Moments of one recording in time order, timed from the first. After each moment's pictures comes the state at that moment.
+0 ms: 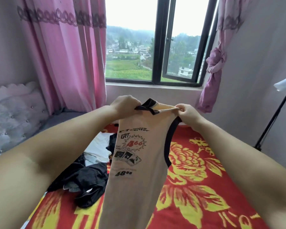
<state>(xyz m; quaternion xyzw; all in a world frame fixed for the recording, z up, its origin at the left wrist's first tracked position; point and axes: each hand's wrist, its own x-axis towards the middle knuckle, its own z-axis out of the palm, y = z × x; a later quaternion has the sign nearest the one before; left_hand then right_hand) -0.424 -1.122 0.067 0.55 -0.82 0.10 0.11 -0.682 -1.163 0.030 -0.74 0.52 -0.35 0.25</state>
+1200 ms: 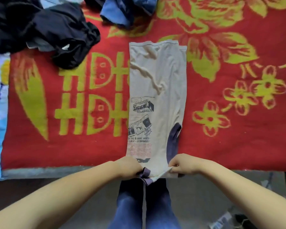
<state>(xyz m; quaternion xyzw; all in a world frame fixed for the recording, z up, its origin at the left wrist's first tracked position) -0.479 -0.805 -0.497 0.29 -0.82 -0.41 -0.28 -0.719 -0.847 -0.455 -0.68 0.37 0.31 0.55</state>
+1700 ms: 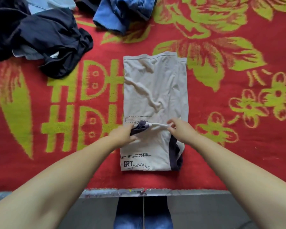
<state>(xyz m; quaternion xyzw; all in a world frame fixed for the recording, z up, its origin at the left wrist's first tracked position) -0.469 -0.950 -0.535 0.62 -0.65 -0.40 -0.19 -0.710 -0.979 -0.525 -0.64 0.62 0.11 0.43</state>
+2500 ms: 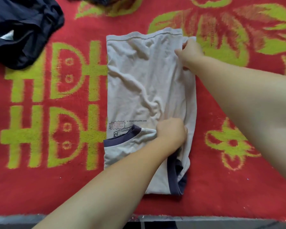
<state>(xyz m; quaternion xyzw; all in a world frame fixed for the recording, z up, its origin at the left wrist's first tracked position) -0.647 -1.007 -0.582 0.65 -0.66 -0.36 -0.11 -0.708 -1.213 -0.589 -0.58 0.74 -0.07 0.33</state>
